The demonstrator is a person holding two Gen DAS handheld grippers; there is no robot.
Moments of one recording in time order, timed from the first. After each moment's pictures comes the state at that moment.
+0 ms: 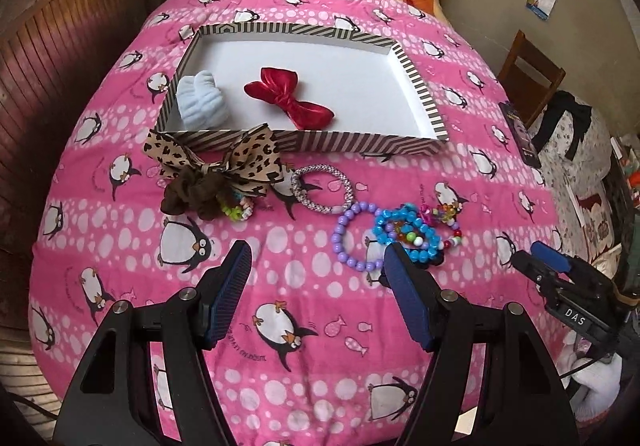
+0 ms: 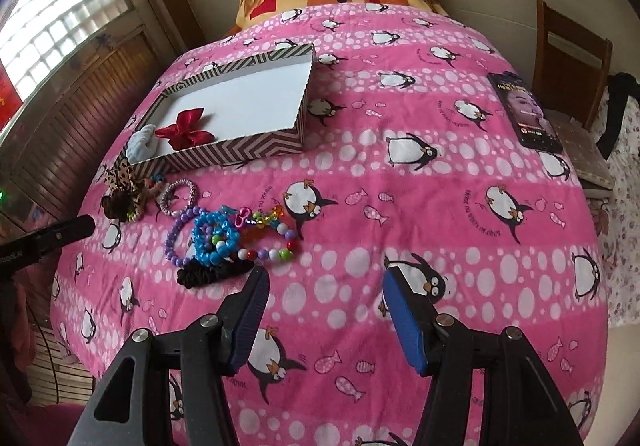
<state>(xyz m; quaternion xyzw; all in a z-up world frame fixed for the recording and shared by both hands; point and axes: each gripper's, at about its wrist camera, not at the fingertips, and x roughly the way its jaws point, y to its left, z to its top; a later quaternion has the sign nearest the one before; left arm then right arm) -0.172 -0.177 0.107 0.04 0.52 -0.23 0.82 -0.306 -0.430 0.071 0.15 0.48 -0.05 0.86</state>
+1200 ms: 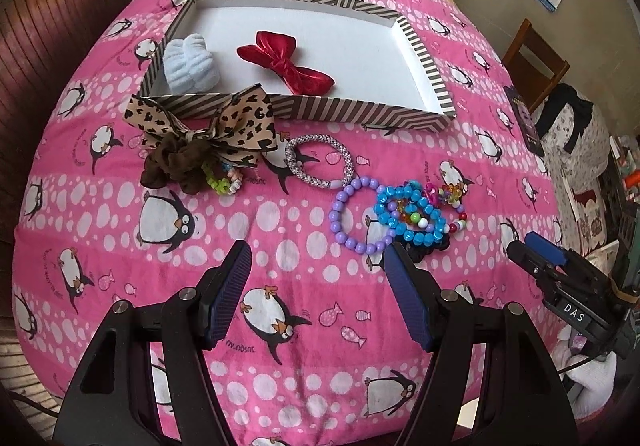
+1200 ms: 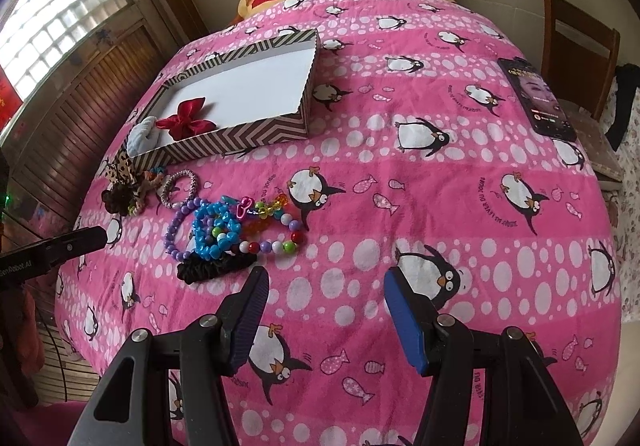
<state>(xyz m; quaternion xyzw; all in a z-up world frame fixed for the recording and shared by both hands) -0.165 -0.182 0.082 0.04 0.56 -0.23 0.79 -0.297 -0.427 0.058 0.17 0.49 -0.04 0.86</state>
